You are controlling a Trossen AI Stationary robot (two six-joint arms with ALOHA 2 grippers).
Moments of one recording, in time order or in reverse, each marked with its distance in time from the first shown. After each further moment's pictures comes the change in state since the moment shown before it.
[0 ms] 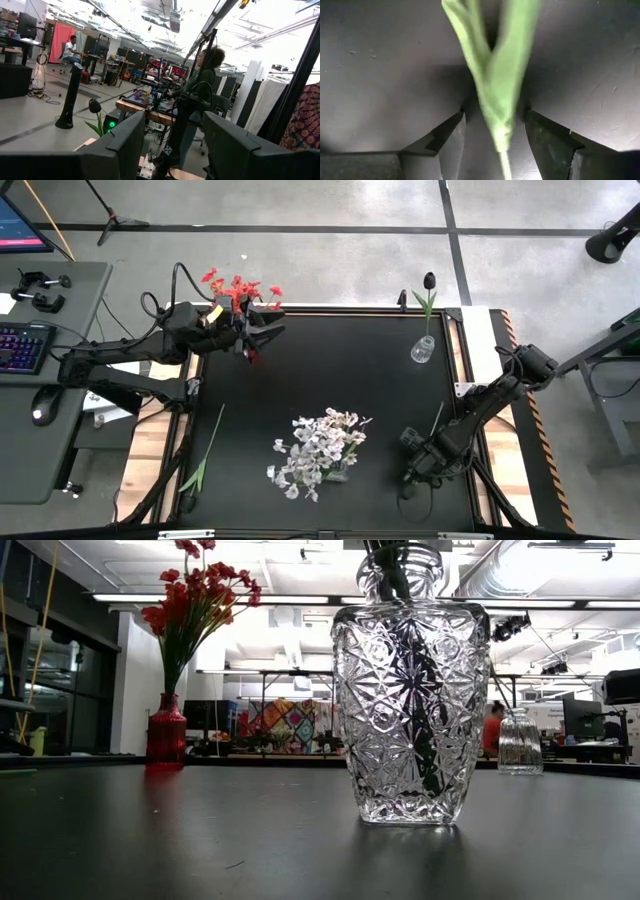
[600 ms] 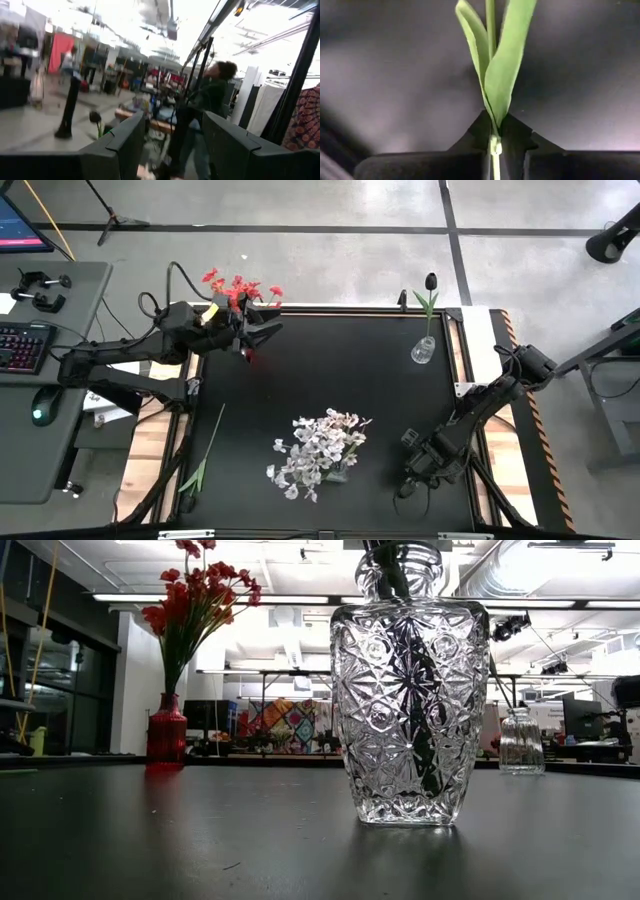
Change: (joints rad) left arm 0.000 -0.004 0.000 0.041 0.000 0.017; right arm -0.020 0.002 0.032 -0.009 -0.099 0.031
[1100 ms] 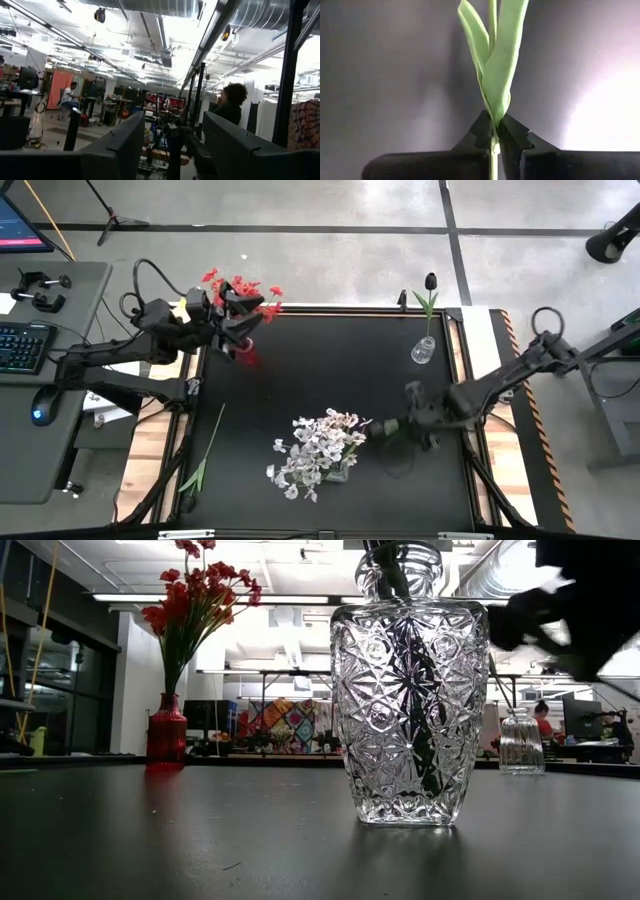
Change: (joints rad) left arm 0.000 -0.065 0.000 0.096 0.000 0.099; right arm -0.262 -0.295 0.122 -0.234 0.381 0.234
